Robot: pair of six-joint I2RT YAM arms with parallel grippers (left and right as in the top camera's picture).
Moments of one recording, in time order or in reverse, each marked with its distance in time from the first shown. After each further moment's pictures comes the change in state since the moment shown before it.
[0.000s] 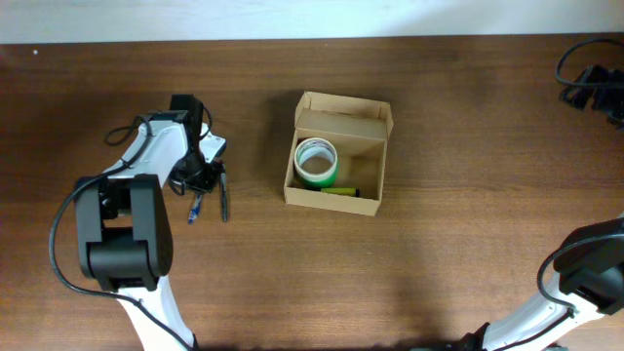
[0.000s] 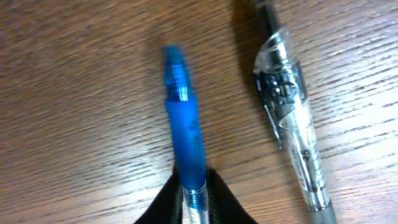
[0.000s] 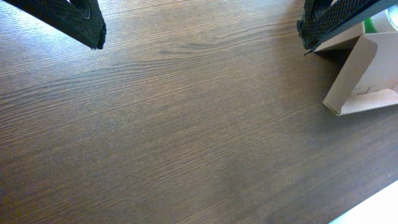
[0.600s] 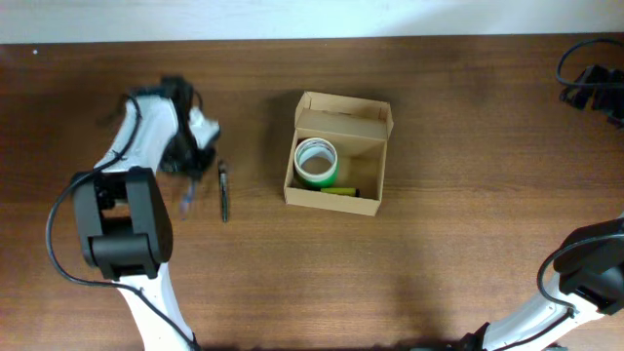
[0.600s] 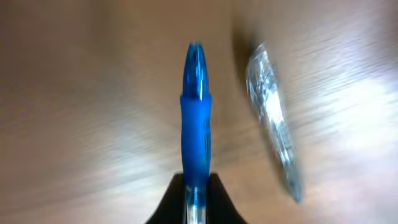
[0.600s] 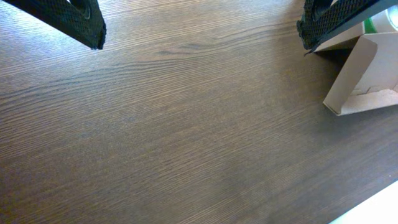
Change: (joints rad) left arm 0.021 0.067 0.326 -0.285 0.047 0.016; right arm 0.000 0.000 0.000 0.000 -0.001 0.000
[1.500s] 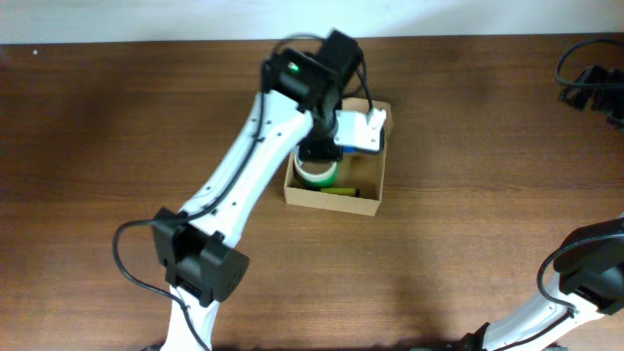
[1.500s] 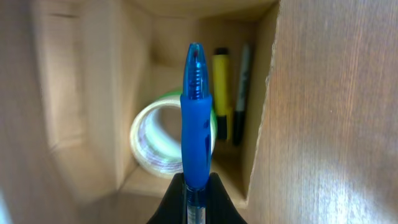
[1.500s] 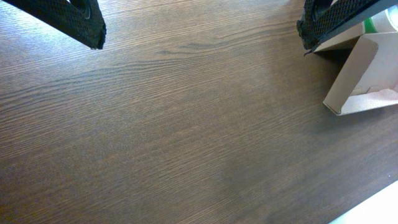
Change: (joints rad) left arm -0.627 -0.010 0.484 -0.246 0.114 0.726; right arm 0.000 0.000 0.000 0.000 0.000 0.000
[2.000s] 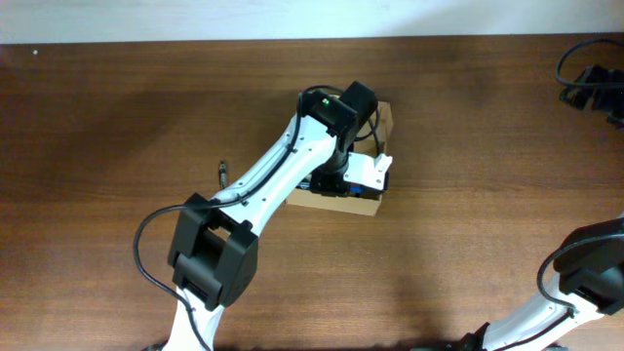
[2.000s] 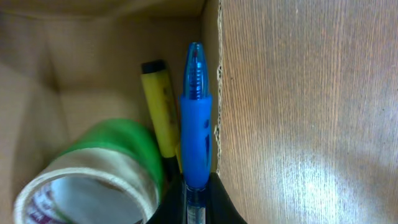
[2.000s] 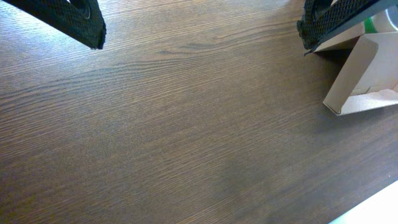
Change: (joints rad) left arm -0.058 0.007 -0.283 0.142 0.016 0.018; right arm 0.000 0.000 0.000 0.000 0.000 0.001
